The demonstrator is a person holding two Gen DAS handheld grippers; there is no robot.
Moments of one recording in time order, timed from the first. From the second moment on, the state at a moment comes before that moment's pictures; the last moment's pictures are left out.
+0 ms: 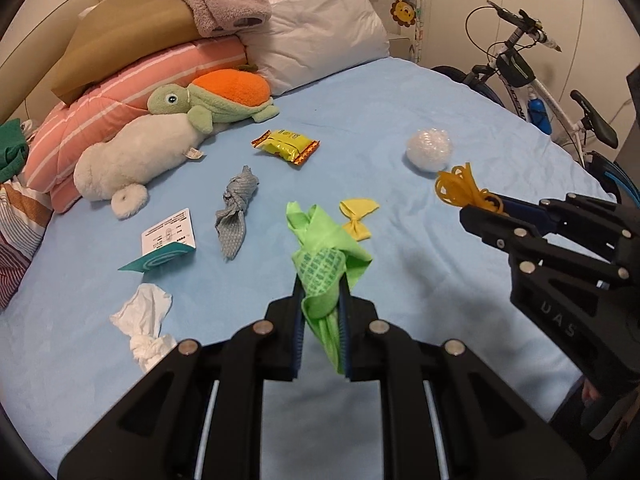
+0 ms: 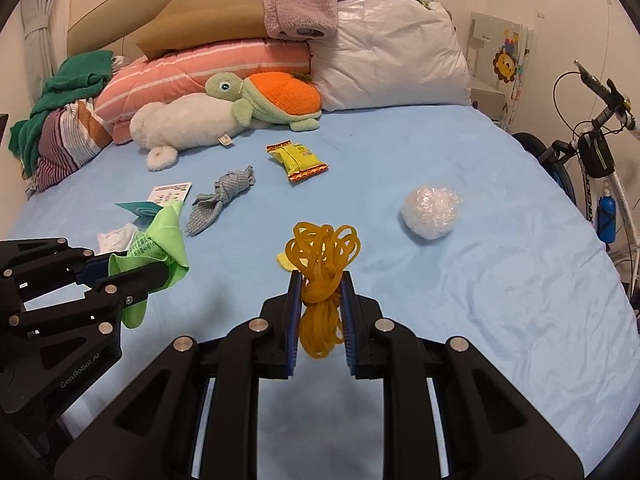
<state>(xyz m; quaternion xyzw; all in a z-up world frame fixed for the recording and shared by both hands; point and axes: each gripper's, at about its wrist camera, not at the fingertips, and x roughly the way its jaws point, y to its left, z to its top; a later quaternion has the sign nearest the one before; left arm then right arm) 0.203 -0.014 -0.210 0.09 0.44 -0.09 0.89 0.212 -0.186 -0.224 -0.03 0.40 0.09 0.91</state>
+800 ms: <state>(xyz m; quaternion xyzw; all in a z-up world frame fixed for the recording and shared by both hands) 0.004 -0.232 -0.056 0.22 0.33 -0.35 0.85 -0.090 -0.385 -0.067 -0.01 0.34 -0.09 0.94</state>
